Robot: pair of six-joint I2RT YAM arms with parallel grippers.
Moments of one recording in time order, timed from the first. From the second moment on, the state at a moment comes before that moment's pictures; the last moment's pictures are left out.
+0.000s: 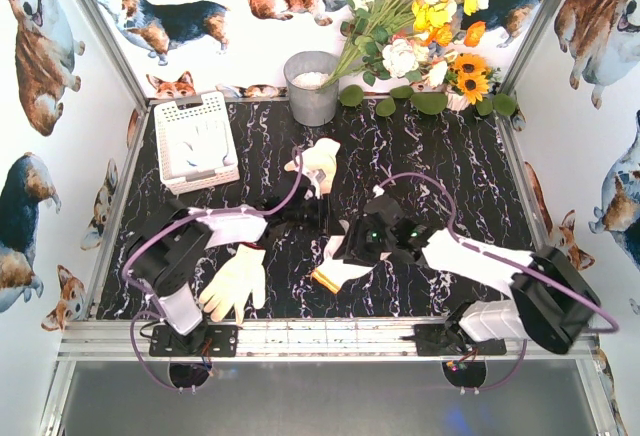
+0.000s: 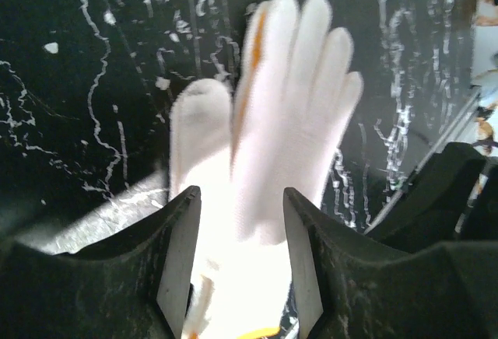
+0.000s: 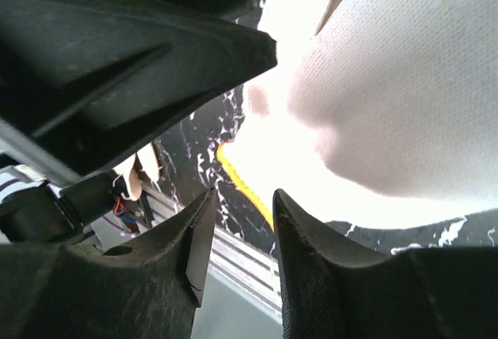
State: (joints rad) left arm -0.70 1.75 0.85 0.19 0.37 -0.75; right arm 0.74 1.31 0.63 -0.17 -0.24 1.02
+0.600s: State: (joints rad) left arm -0.70 1.50 0.56 0.19 0.47 -0.86; right arm 0.80 1.13 0.44 -0.22 -0.19 1.26
